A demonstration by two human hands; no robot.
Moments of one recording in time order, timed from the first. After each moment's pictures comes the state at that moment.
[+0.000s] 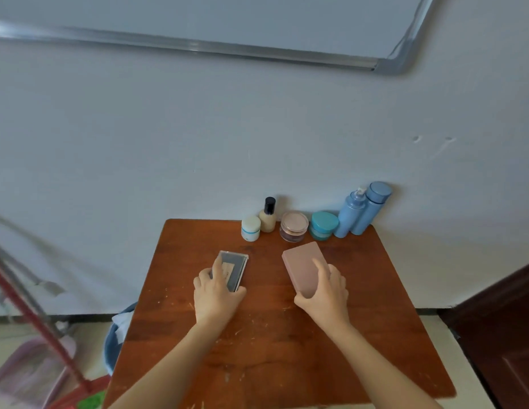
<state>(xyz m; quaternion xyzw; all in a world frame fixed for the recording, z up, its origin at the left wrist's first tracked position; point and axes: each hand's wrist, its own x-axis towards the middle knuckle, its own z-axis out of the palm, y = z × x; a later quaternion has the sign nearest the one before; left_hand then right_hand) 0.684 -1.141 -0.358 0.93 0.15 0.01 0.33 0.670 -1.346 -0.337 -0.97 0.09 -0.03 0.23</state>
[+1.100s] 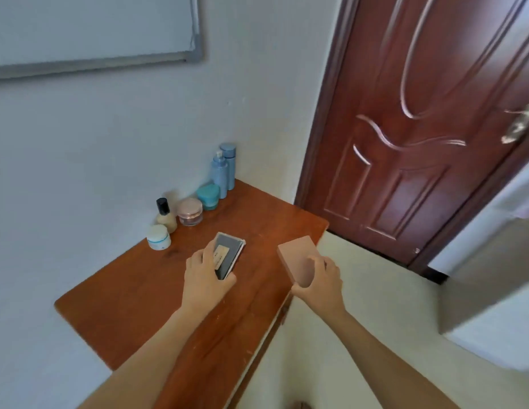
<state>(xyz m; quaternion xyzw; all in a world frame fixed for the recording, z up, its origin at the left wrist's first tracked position) 0.681 -1.103 -0.318 0.84 -0.38 -0.10 0.37 0.484 -1.229 -0.315 -0.83 0.49 -0.17 0.21</state>
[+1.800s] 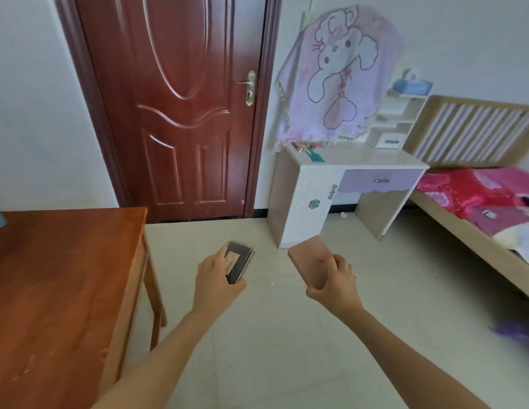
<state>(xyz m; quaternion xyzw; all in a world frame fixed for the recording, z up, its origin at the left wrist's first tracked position) 0.398 -1.106 -0.293 0.60 -0.69 -0.24 0.32 0.163 -1.054 -0.269 -0.59 0.77 -0.21 0.10</state>
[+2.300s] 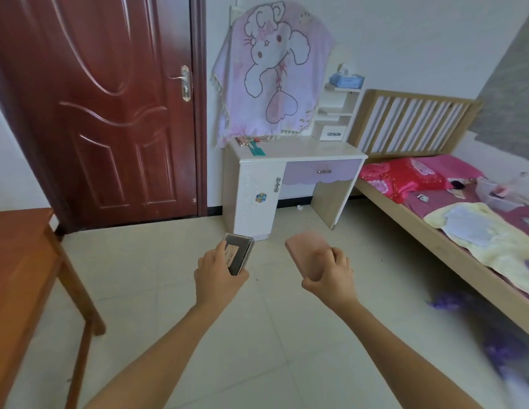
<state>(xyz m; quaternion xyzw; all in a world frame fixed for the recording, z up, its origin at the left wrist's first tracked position) 0.174 -1.037 -0.270 0.60 -0.69 -0.24 0.32 -0.033 -0.962 -0.241 -0.54 0.80 -0.24 0.09</state>
